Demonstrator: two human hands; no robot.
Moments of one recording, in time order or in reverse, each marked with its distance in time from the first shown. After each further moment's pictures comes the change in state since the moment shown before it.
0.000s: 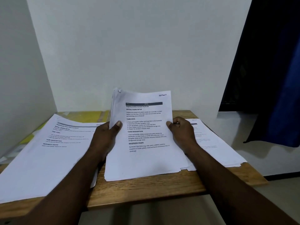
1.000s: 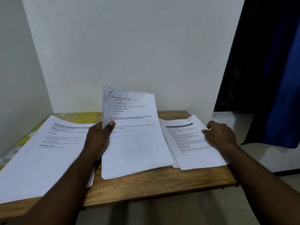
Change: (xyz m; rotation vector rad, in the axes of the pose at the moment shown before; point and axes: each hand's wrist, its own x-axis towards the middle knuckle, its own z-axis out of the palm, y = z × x) left_hand -0.001 0.004 0.000 0.004 0.085 0.034; right_hand 0.034 0.048 -0.141 -1.011 0.147 0.012
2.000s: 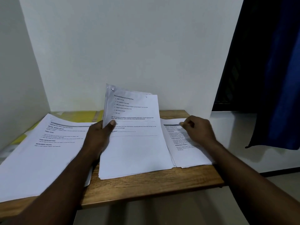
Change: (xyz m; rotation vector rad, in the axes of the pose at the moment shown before) left_hand -0.003 0.002 0.005 0.003 -0.042 0.016; right_hand -0.022 -0.060 0.001 0.532 0.041 -0.246
